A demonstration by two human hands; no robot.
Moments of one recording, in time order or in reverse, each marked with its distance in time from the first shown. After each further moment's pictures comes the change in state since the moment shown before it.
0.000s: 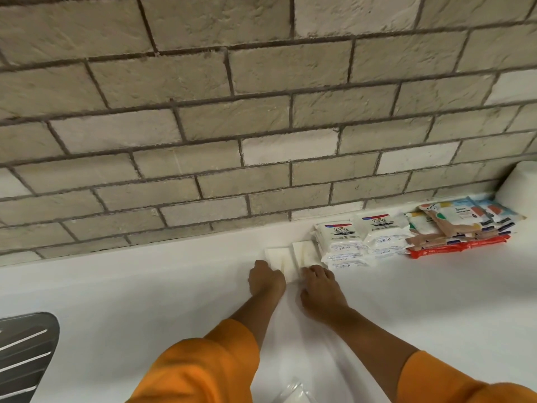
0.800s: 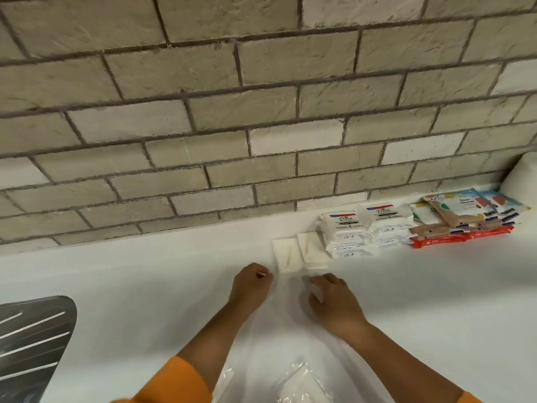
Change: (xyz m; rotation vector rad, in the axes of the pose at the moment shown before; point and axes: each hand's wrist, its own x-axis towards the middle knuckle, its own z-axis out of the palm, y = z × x) left_hand -0.052 -0.034 -0.082 0.026 -0.170 0.190; right_hand -0.060 0.001 -0.005 0.200 0.018 -0.018
